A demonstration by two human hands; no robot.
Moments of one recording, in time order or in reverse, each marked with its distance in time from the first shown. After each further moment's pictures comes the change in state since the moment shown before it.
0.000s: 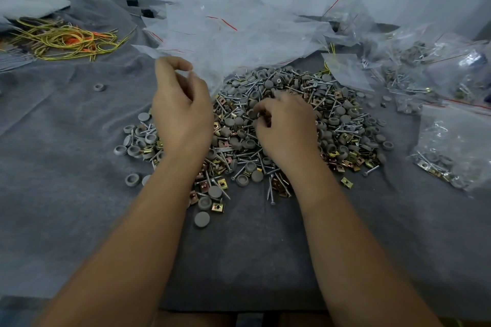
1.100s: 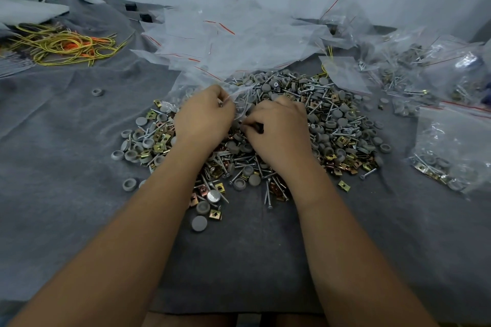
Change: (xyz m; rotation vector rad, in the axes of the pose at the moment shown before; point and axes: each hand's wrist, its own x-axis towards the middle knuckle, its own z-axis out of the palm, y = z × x) left_hand 0.015 -0.015 0.028 0.554 -0.525 -0.106; right_hand 0.003 0.001 0.004 -0.058 -0.018 -0.158
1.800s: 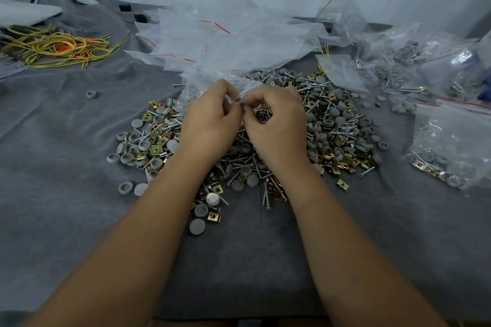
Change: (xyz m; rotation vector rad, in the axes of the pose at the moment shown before) left_hand -0.016 0.003 0.003 -0.321 0.020 0.223; right_hand -0.002 -0.013 -0.003 0.456 0.385 0.066
